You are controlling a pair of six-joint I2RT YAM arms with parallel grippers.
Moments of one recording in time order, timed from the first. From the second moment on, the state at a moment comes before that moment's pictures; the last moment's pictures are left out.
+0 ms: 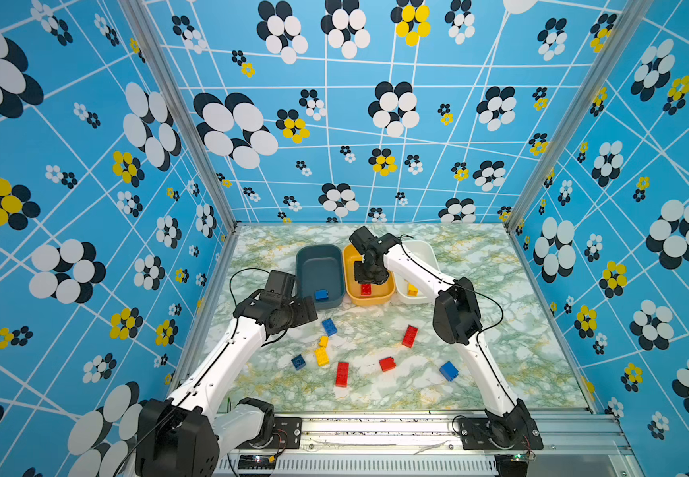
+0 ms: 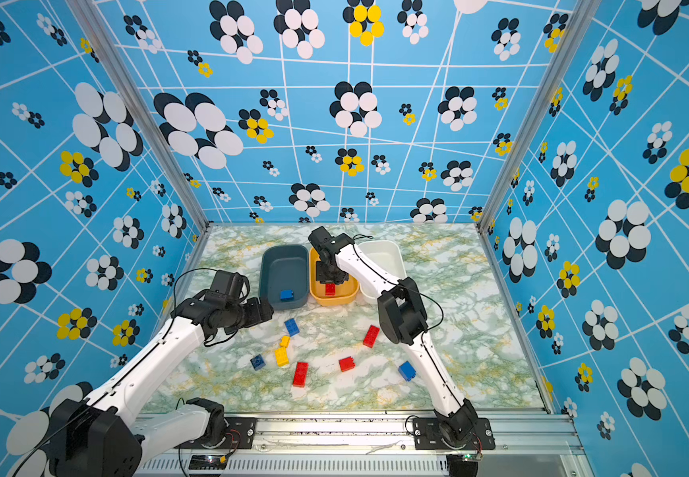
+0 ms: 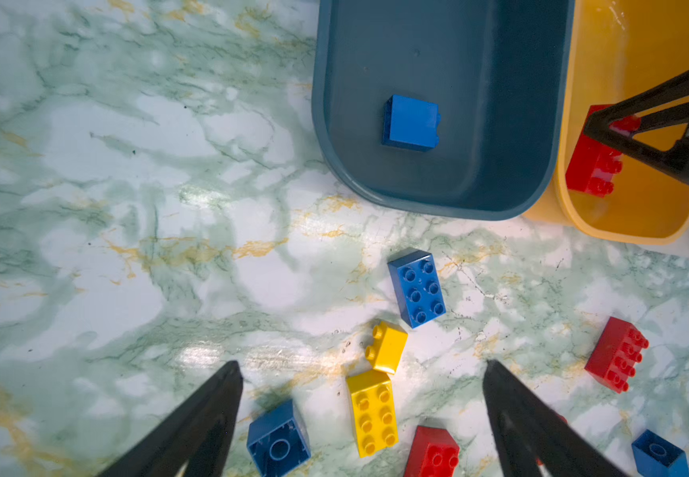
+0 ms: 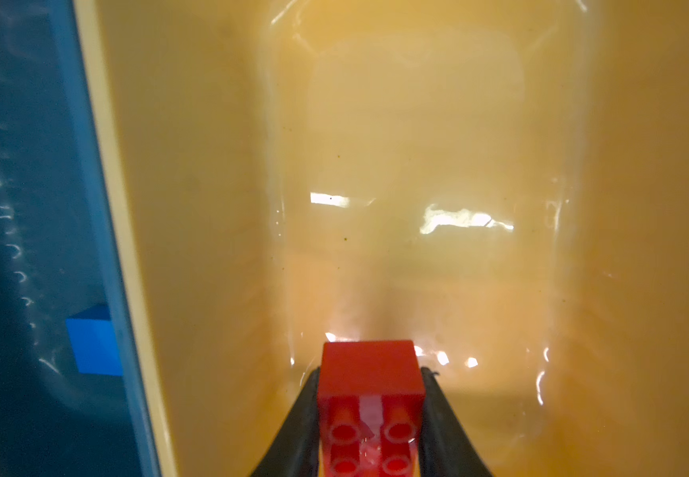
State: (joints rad) left arm -0.25 1.15 0.86 -0.76 0.06 -0.56; right arm 0.67 2.47 2.32 -1.11 0.04 0.55
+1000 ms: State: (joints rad) left arm -0.29 1.09 0.73 -0.92 0.03 -0.66; right arm 0.67 2.29 2.23 -1.13 0.04 0.51
